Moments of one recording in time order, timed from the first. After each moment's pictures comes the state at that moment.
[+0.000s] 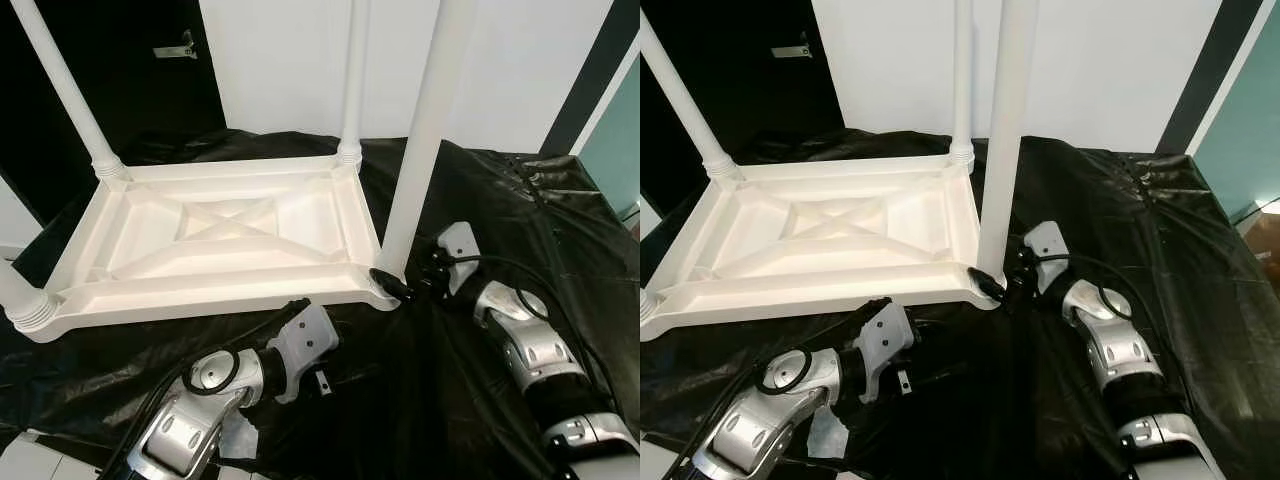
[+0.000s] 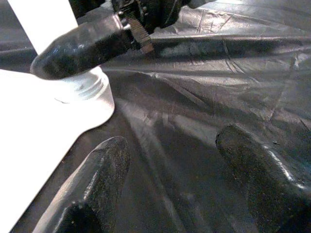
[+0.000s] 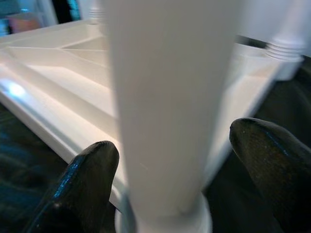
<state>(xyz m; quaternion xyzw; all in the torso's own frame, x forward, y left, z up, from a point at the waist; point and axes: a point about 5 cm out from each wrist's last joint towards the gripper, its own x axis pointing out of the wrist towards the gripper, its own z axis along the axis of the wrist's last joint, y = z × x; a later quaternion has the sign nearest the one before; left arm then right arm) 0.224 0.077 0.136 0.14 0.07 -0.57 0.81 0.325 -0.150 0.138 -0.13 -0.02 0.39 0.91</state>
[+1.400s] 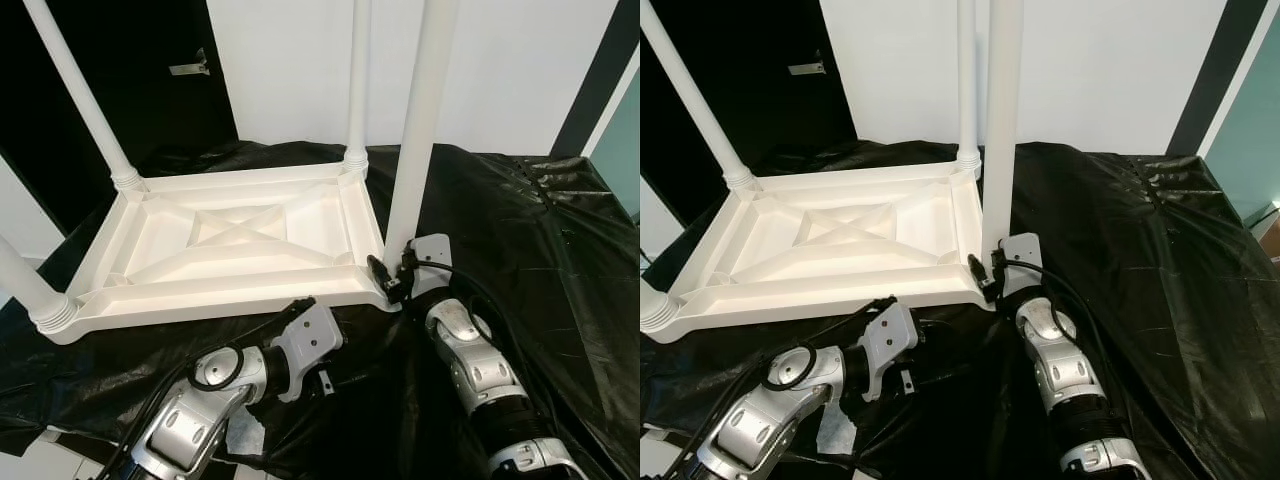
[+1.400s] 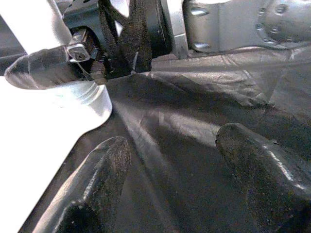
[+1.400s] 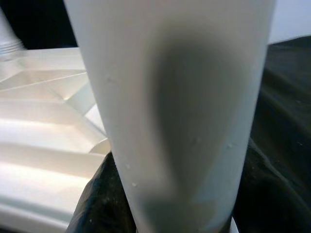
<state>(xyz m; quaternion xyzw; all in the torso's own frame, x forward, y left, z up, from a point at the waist) 0.227 0.074 0.136 0.14 0.07 -0.57 0.80 0.317 -0.115 0.117 -0.05 0.01 0.12 0.99</state>
